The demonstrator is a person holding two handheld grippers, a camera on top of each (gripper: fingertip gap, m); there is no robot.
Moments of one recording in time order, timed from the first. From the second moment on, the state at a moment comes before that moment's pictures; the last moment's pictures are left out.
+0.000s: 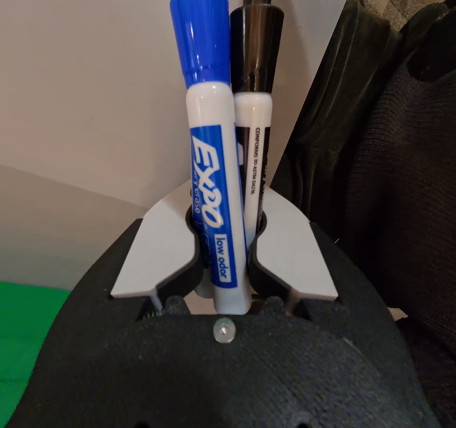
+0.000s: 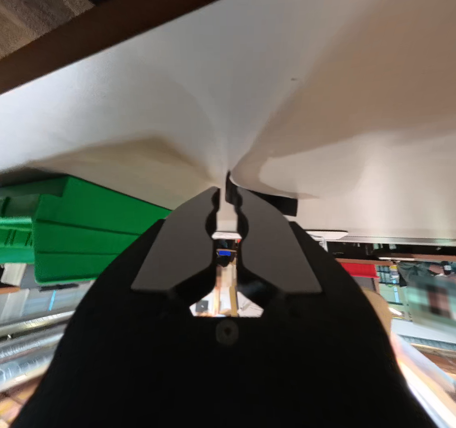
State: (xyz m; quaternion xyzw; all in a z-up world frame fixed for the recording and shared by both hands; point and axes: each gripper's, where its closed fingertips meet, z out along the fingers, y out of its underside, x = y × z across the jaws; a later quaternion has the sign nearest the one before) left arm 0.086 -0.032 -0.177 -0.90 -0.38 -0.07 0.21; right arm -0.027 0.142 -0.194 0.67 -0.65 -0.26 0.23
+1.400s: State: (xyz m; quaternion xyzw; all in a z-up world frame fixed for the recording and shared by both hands) left arm 0.094 -0.016 -0.189 -0.89 -0.38 -0.11 0.22; right arm -0.049 0.080 -0.214 0.22 -0.96 0.14 -0.03
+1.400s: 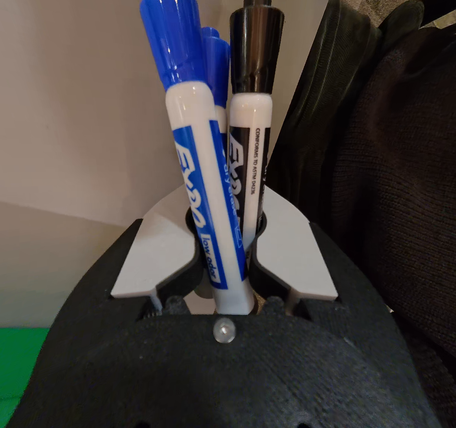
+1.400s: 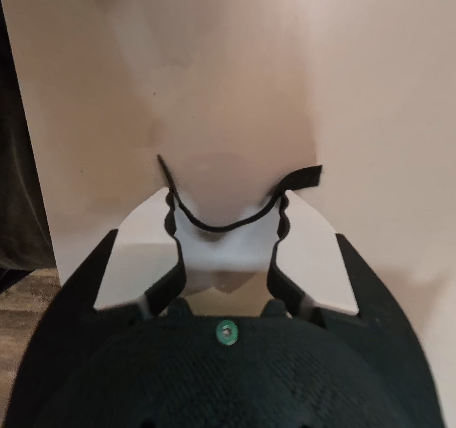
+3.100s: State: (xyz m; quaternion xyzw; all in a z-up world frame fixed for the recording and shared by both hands) left arm 0.096 -0.019 -0.187 -0.91 -0.38 -0.09 0.17; right arm -0.017 0.072 -0.205 0.11 -0.97 0.21 -0.02
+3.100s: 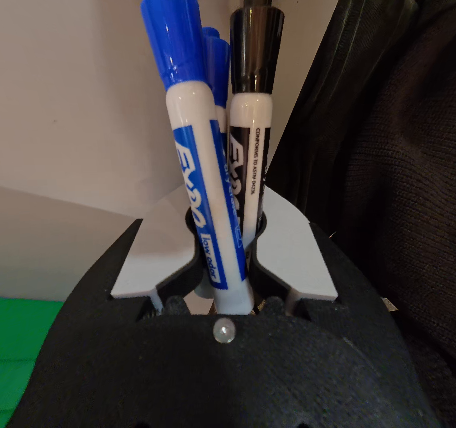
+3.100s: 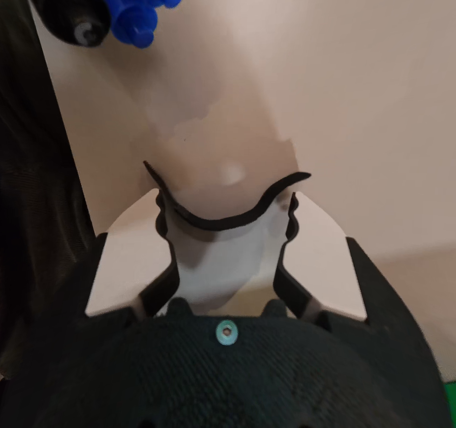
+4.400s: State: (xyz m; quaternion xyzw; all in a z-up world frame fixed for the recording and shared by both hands) left arm 0.097 -0.026 -0.184 -0.90 -0.39 -0.09 0.18; right arm -0.006 0.047 -0.195 0.03 -0.93 0.37 -0.05
